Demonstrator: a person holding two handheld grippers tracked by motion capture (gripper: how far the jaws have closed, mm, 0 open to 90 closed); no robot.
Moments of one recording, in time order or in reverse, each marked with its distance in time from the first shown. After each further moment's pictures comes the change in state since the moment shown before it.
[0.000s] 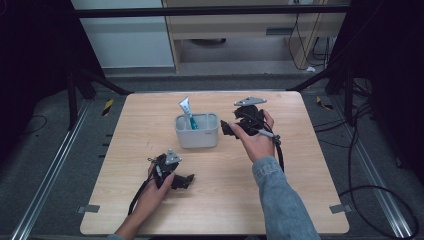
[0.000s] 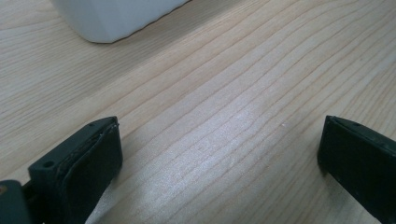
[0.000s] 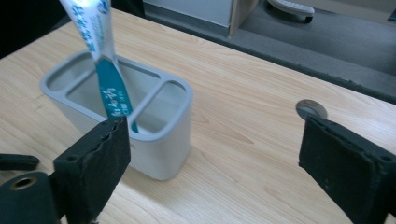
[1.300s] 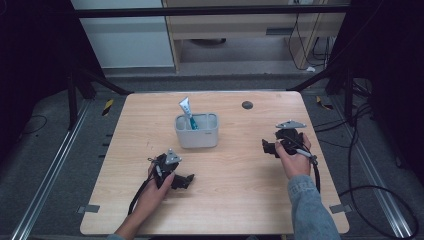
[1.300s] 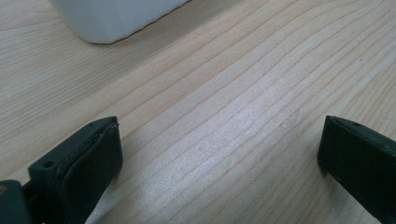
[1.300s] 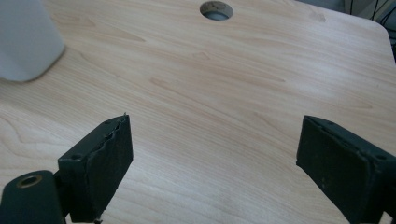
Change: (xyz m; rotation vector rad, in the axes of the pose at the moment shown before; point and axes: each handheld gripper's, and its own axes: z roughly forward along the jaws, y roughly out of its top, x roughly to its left) left arm 0.001 0.000 0.000 0.005 -0.003 0.008; right arm -0.091 -0.107 -0.016 0.107 -0.164 0.063
